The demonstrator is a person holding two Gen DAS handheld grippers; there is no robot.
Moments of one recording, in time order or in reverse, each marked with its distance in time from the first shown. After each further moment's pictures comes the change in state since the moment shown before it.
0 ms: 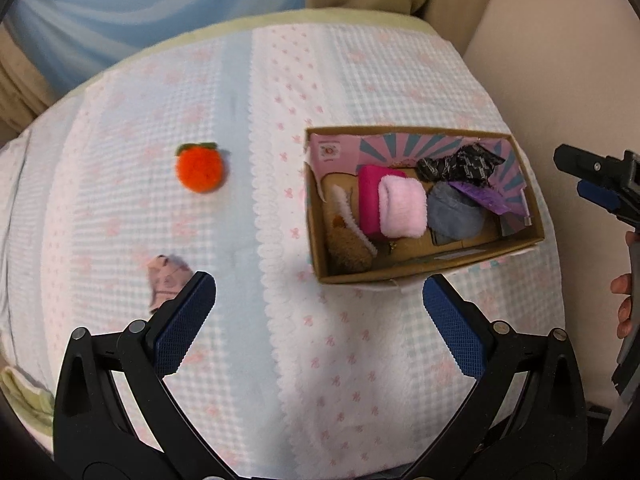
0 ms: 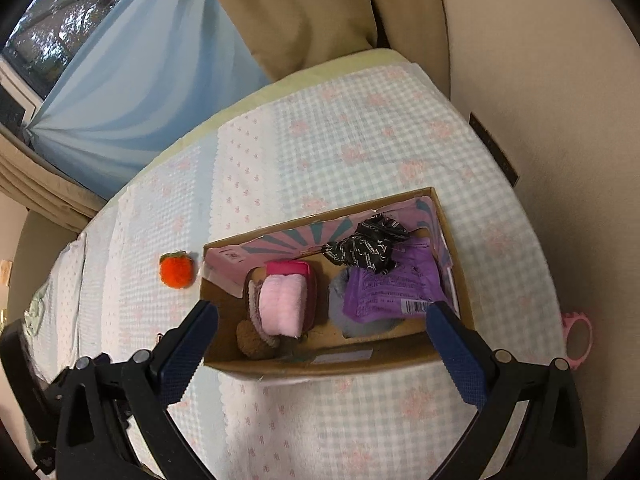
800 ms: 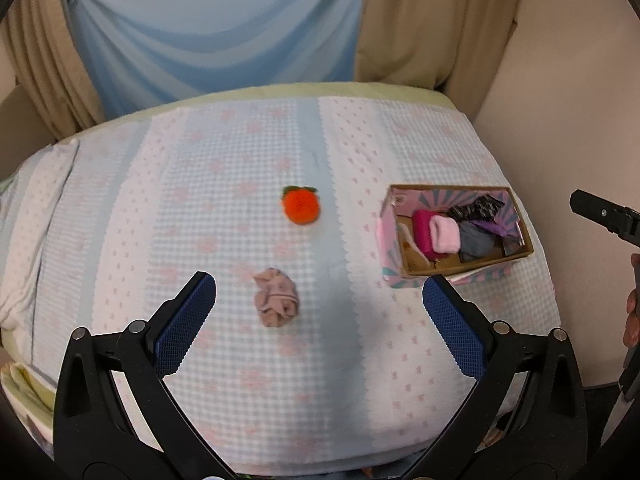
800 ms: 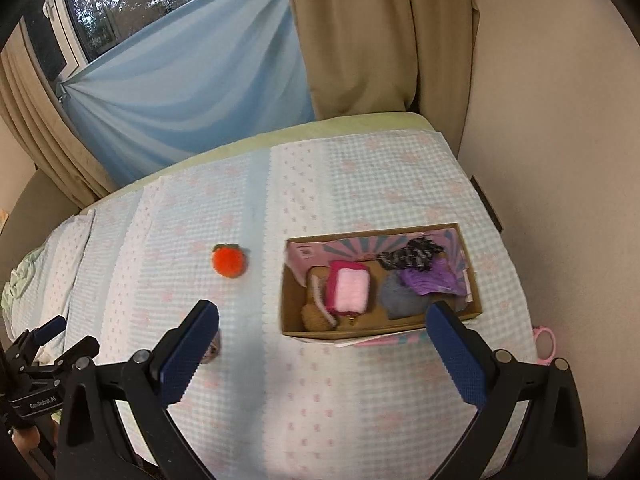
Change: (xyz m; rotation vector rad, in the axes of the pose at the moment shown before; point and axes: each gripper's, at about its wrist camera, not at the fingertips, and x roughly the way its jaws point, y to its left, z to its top) left arm -0.157 0.136 -0.055 -0.048 -0.225 0.014; right arm -0.108 0.156 -0.063 -0.154 -0.147 -0.094
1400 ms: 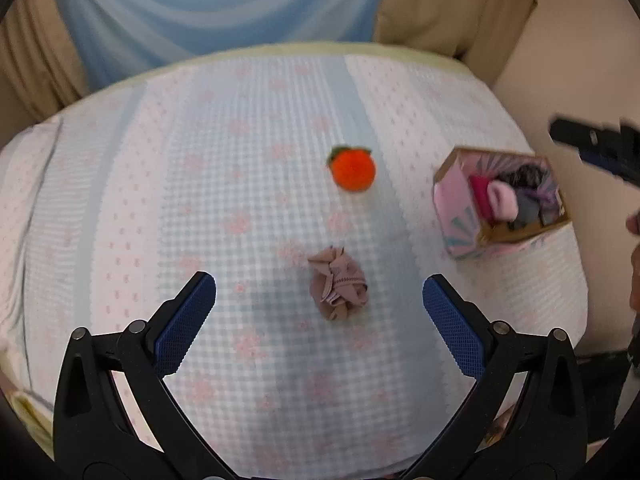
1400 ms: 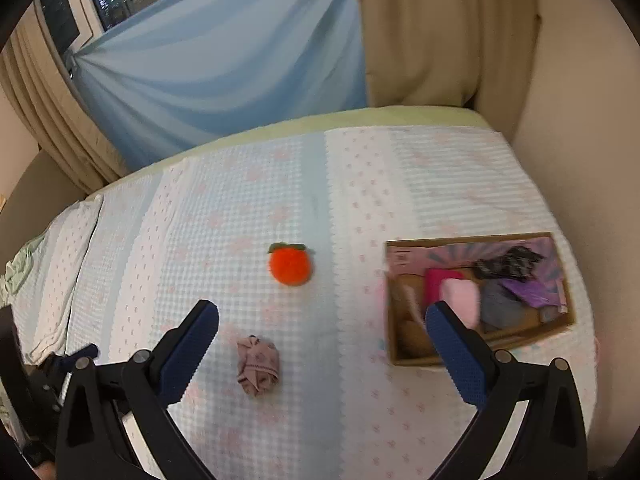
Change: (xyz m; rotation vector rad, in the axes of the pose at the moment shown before) left arm 0.080 0.133 -0.017 0.012 0.087 -0.055; right arm 0.109 0.144 0.006 -0.047 0.033 0.030
